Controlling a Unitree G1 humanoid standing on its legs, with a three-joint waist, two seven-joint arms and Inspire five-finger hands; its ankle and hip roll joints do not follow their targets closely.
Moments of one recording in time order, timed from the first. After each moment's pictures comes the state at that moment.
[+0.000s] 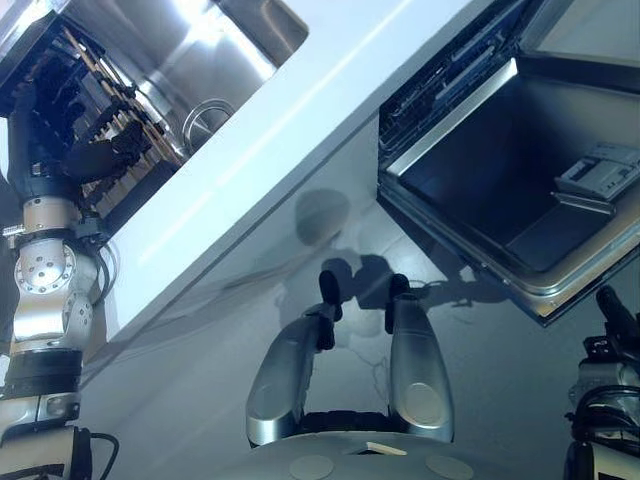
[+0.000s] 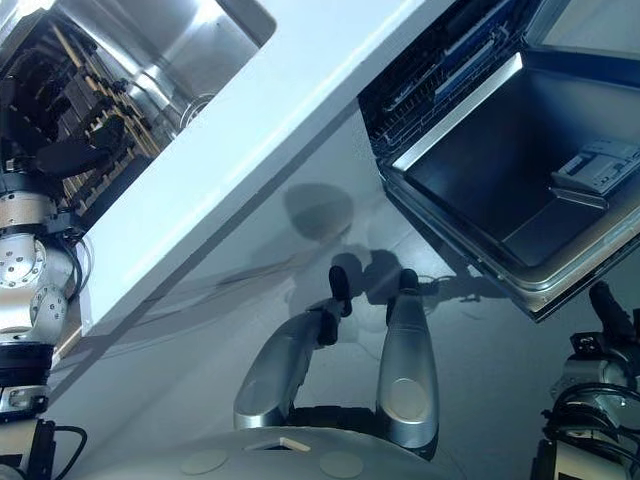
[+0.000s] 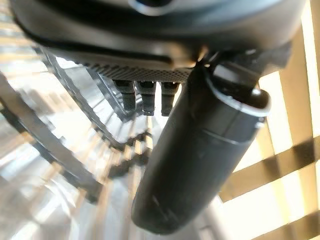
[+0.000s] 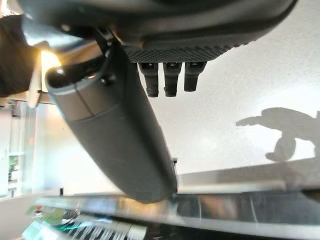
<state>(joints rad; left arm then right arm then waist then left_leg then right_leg) -0.18 0.70 0.22 0.12 -0.62 -0.24 0.19 -0.08 -0.56 -0.45 0.92 1.04 -0.26 -0.18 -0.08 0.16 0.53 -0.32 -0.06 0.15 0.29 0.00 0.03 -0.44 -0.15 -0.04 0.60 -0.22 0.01</state>
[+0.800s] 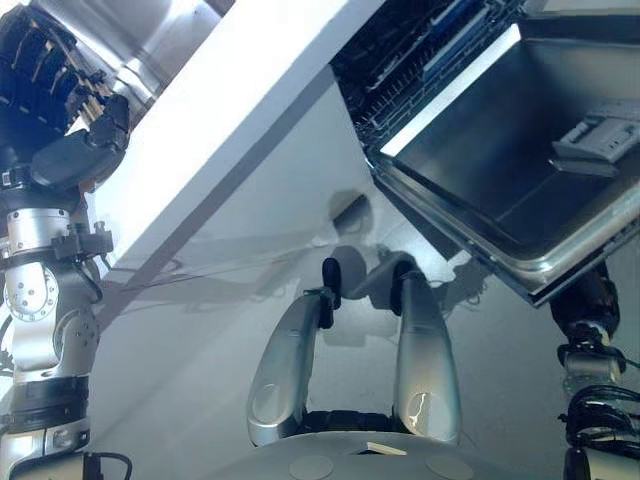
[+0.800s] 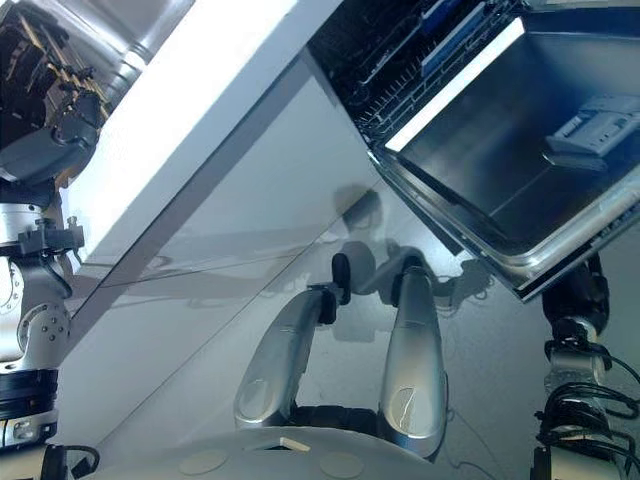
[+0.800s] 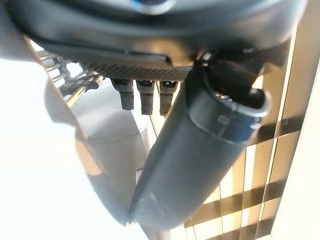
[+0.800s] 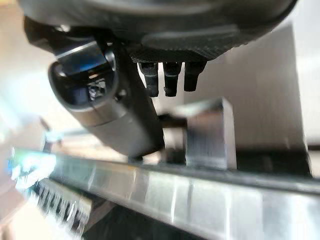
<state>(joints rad) -0.05 0.62 0.33 -0.09 -0.74 -0.32 0.09 -0.06 -0.54 -0.27 0.71 1.34 -0.15 0.44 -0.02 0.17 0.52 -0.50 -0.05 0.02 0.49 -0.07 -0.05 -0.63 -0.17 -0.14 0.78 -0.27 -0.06</state>
